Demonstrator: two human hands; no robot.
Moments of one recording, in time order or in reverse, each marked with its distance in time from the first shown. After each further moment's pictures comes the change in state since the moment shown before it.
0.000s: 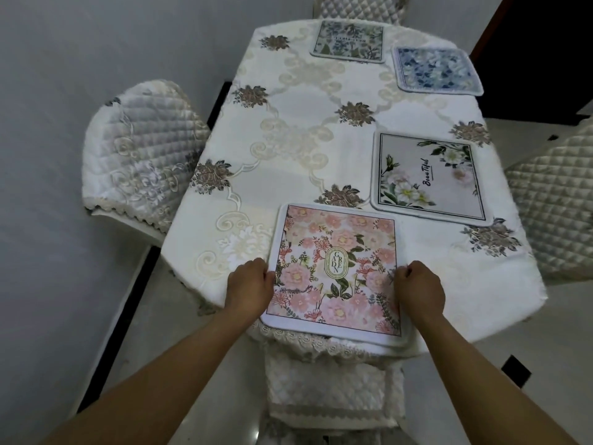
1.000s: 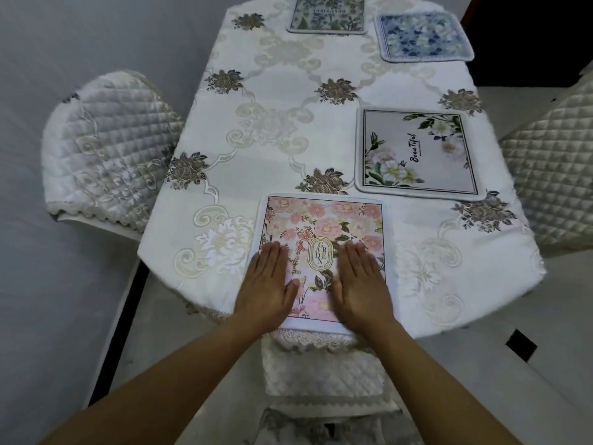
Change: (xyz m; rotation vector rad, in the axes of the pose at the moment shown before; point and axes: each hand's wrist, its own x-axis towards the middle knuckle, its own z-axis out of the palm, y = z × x) left_hand -0.015 0.033 0.053 0.235 -0.107 0.340; right_hand -0.051 -0.015 0.044 -0.162 -0.141 -0.613
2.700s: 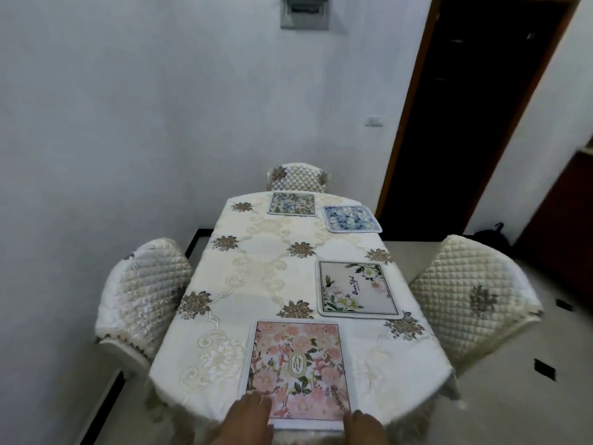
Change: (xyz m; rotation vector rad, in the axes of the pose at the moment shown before) left_hand -0.099 0.042 -0.139 0.227 -0.161 0.083; right_hand -0.115 -0.024 -0.085 -0.265 -0.153 0.184
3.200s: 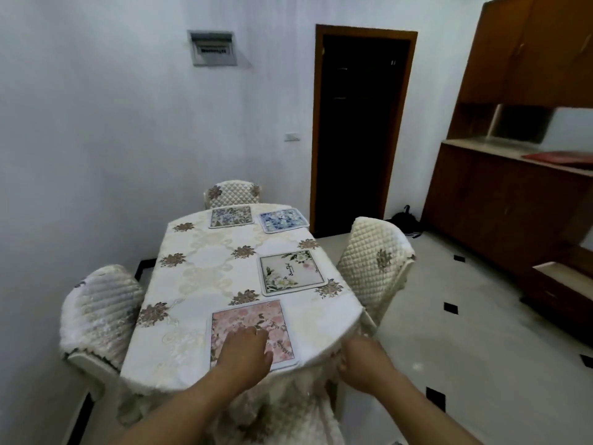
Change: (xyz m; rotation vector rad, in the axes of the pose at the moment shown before) left_hand -0.120 0.116 -0.111 0.077 0.263 0.187; right_hand -0.237 0.044 -0.153 0.114 0.227 0.153
